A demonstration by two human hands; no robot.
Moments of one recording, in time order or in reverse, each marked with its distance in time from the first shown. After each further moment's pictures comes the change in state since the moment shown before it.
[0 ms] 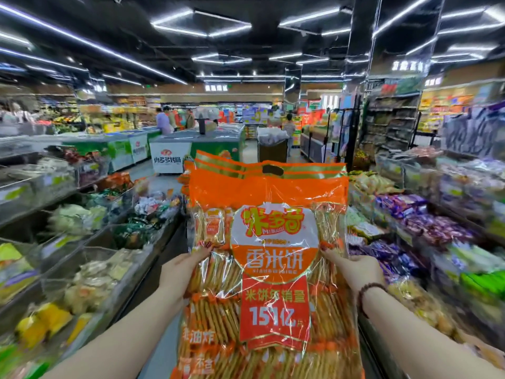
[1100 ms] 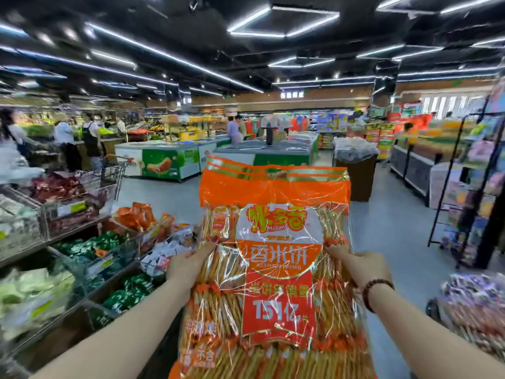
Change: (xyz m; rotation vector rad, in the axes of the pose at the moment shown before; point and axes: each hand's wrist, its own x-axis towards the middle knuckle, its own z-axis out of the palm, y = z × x) left_hand 0.669 0.120 0.100 0.158 0.380 0.082; right_hand 0.601 -0.218 0.444 0.030 -0.242 -0.142
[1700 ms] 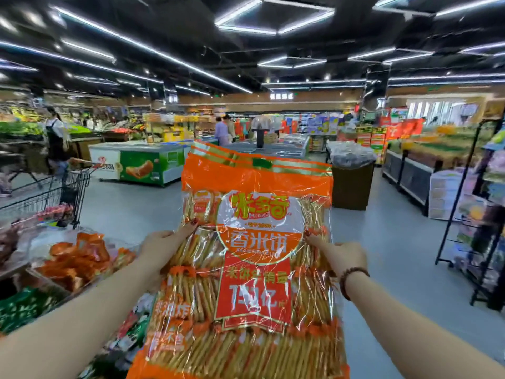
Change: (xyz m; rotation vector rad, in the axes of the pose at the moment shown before) left_hand 0.323 0.084 0.065 0.229 0.007 0.130; right_hand 0.256 -0.094 0.189 0.059 0.000 -0.019
